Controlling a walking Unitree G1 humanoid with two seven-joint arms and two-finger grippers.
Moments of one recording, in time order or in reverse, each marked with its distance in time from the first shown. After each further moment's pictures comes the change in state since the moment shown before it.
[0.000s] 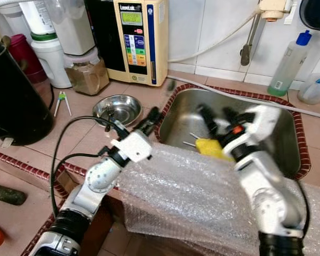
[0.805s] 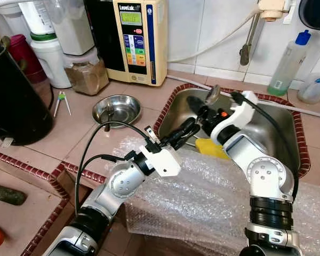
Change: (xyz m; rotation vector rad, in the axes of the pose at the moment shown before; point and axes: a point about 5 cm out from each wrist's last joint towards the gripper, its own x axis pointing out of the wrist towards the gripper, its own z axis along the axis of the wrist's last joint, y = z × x) left arm 0.022 -0.041 0.023 0.004 -0.171 -0.130; right arm 0.042 0.012 -0.009 0.305 0.252 -0.003
